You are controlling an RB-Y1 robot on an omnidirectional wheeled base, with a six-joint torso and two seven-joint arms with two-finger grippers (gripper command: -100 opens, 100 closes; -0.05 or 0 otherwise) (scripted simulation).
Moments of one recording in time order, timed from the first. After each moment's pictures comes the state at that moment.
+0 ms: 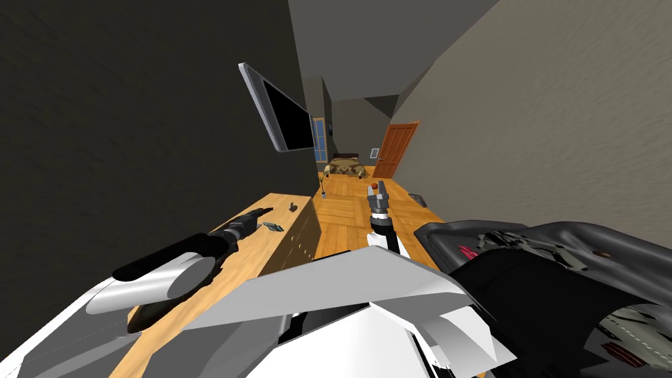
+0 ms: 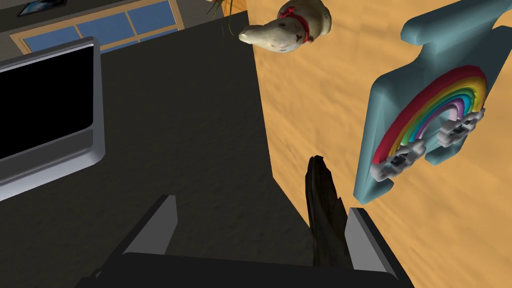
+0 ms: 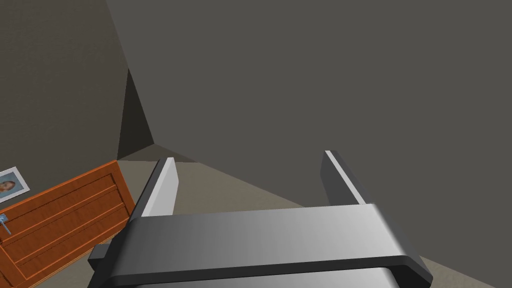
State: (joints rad) left arm 0.40 0.67 0.31 -2.28 0.62 0.80 -0.13; right arm 0.51 0.02 0.01 -2.22 0.01 -0.59 -0.02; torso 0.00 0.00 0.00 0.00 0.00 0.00
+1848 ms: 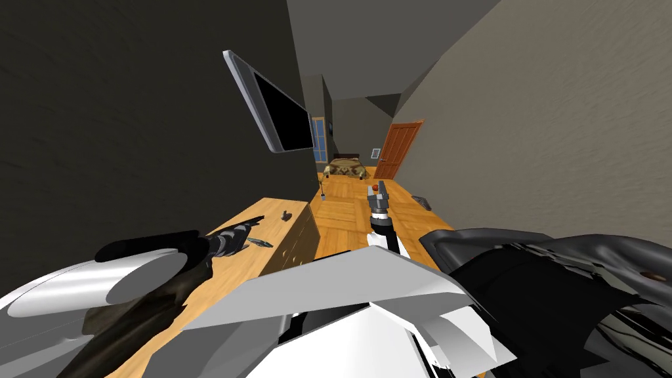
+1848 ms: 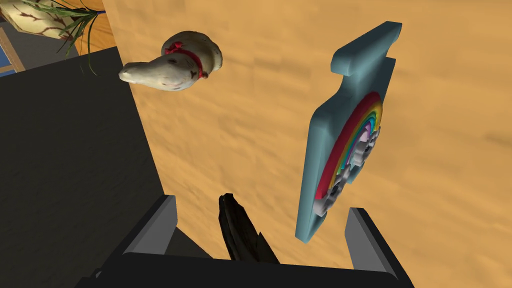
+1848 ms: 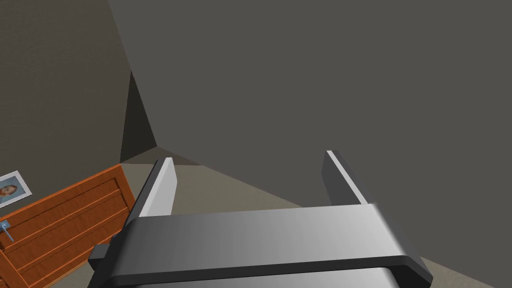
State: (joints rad) left arm 0.37 0.81 0.43 -2.28 0.85 1.34 -0.15; right arm 0.51 0.02 0.02 -2.22 0.01 -0.59 -0.02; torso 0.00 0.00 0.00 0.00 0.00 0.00
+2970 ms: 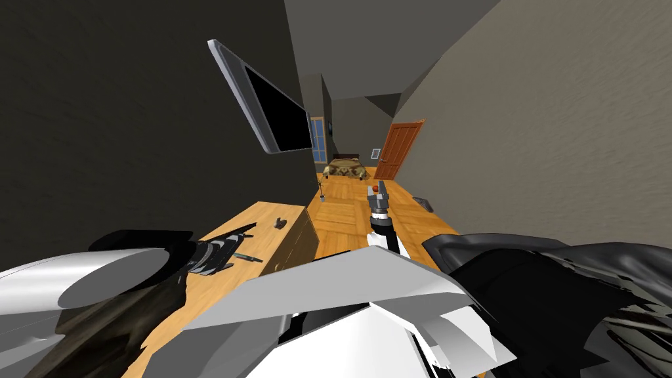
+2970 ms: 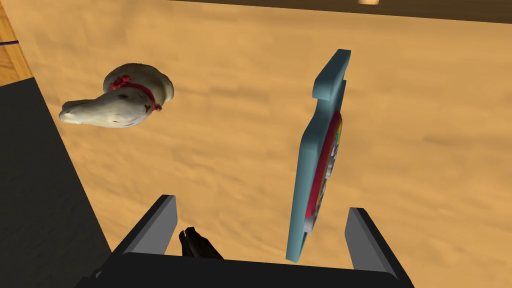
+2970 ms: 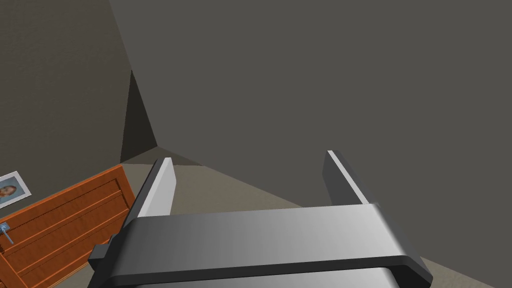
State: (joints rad) left arm 0.35 0.87 0.49 -2.28 0.98 1.66 -0.16; right arm 0.51 0.02 0.02 -2.22 0.01 -0.59 -0.02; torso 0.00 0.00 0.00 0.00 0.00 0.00
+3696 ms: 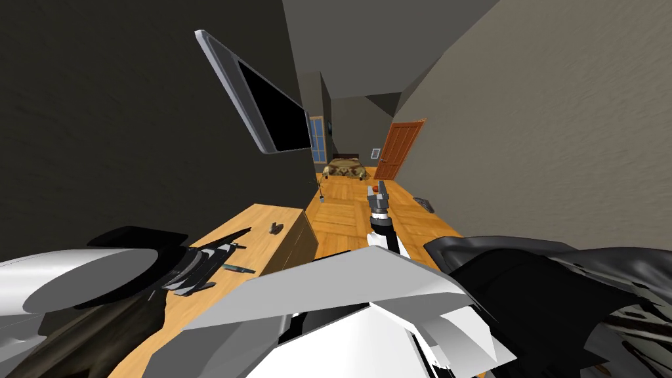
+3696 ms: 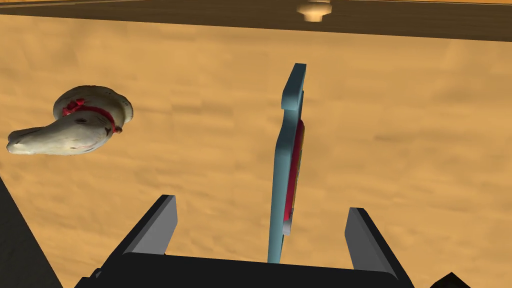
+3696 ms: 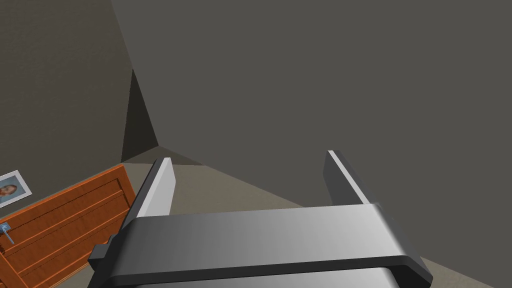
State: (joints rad) left arm 0.34 0.90 0.52 -2.28 1.04 1.88 -0.16; right arm 0.51 0.02 0.01 -2.22 0.01 -0.59 -0.02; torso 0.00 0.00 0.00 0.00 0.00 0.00
